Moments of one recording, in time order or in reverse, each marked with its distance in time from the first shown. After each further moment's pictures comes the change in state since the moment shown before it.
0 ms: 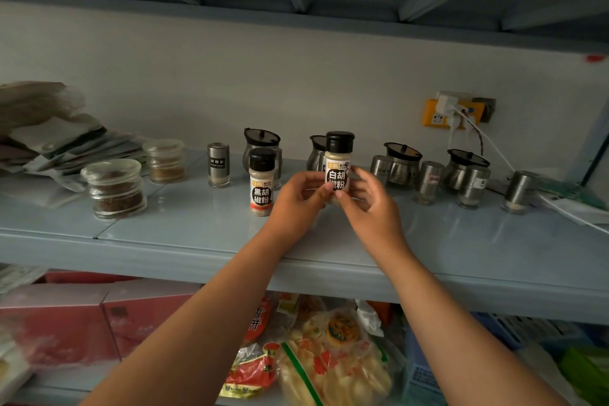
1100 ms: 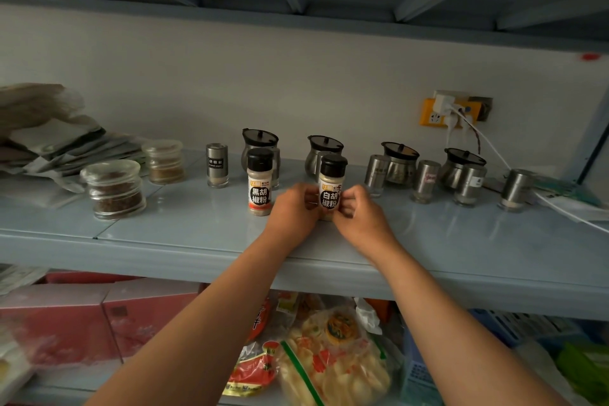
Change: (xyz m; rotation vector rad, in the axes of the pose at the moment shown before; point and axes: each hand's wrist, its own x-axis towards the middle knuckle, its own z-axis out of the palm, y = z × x) left_hand 0.001 -0.010 0.000 0.521 0.014 -0.040; right_hand 0.003 0.011 0.004 -0.192 -0.159 0.176
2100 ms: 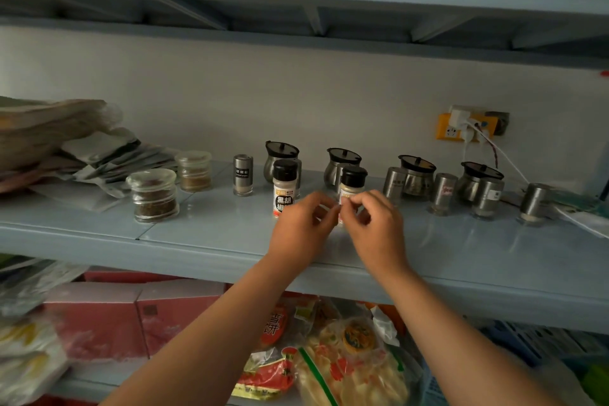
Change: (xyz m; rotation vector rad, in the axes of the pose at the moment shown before) left_hand -0.045 0.013 -0.034 0.047 0.127 0.179; right_hand -0.027 -0.031 0.009 -0.182 0.342 -0.526
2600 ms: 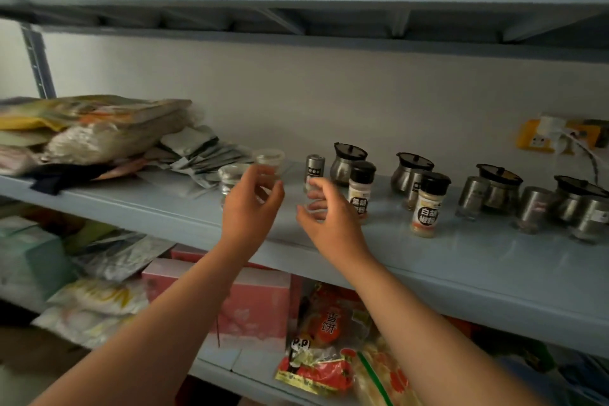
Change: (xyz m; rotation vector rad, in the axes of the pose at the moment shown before) left_hand -0.015 -0.079 -0.141 0.066 0.439 -0.134; right_hand -0.002 -0.107 0.111 0.410 -0.395 0.190
